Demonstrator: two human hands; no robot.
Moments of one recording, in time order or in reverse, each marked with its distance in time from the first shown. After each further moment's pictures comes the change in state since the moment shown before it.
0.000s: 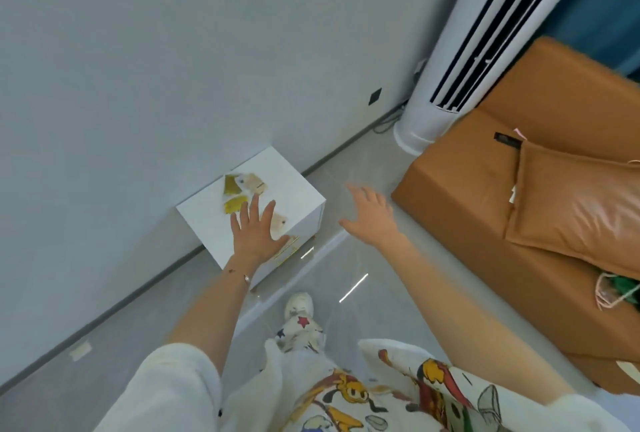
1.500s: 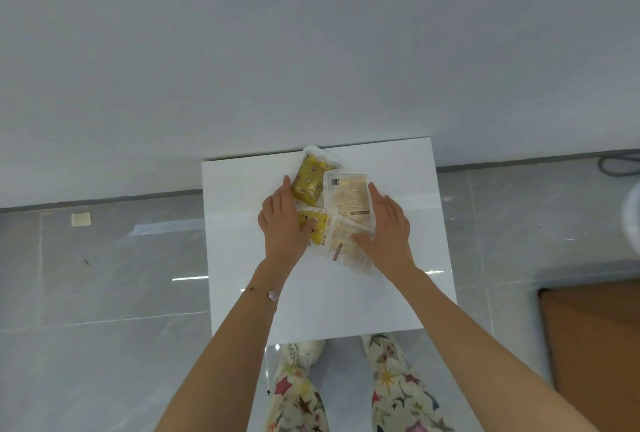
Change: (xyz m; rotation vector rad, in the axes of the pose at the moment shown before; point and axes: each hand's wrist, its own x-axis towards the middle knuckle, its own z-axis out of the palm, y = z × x) left_hand 0.352 -0.190 0.250 -0.568 0.159 -0.755; right_hand 0.474 -0.072 0.356 0.093 -0.306 -0.450
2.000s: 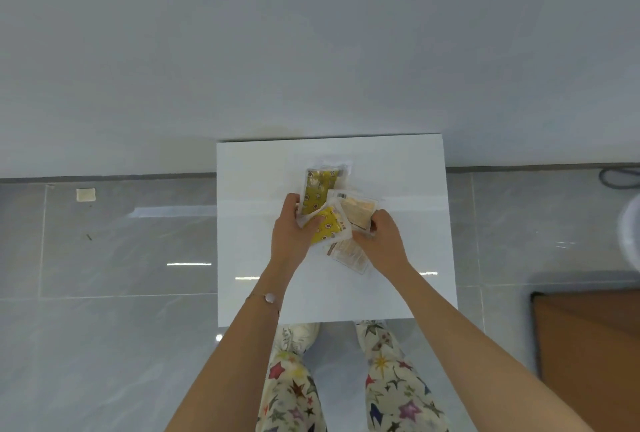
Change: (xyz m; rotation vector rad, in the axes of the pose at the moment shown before) left_hand -0.037 -0.012 -0.006 -0.549 -0.069 -0.126; right_hand -0.017 -0.018 0.010 0.321 -0.141 0.206
